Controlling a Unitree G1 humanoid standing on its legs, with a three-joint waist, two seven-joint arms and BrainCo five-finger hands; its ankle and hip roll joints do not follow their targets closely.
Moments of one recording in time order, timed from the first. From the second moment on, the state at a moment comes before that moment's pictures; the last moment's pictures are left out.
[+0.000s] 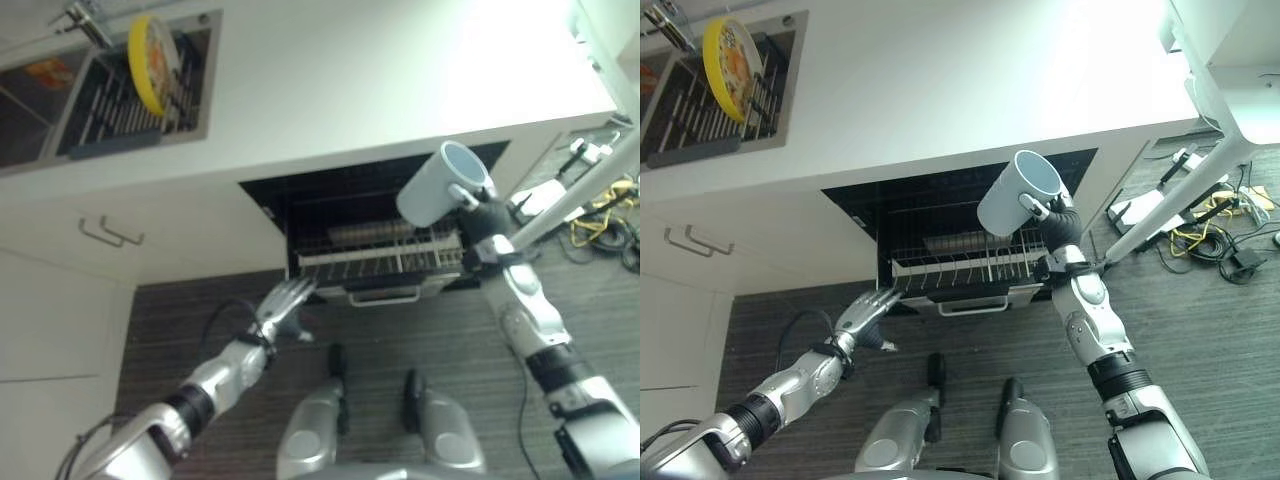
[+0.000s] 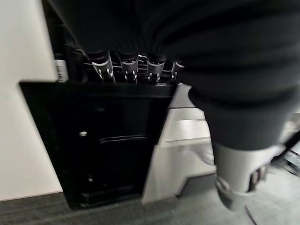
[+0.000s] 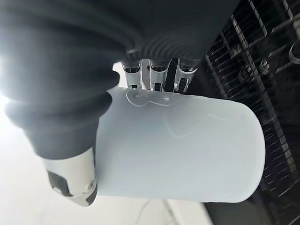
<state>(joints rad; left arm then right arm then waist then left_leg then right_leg) -0.27 0.56 -0.74 0.60 0.69 -0.07 0.46 -0.41 -0.48 0.25 0.29 0.83 -0.22 -0.04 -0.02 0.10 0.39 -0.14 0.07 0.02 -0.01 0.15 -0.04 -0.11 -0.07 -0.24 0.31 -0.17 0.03</state>
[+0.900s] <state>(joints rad) -0.41 0.75 -0.76 0.51 0.81 -0.13 0.61 -0.78 -0.62 0.27 0.86 0.60 -0.08 0.06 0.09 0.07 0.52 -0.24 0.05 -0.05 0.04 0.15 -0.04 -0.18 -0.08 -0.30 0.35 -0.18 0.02</state>
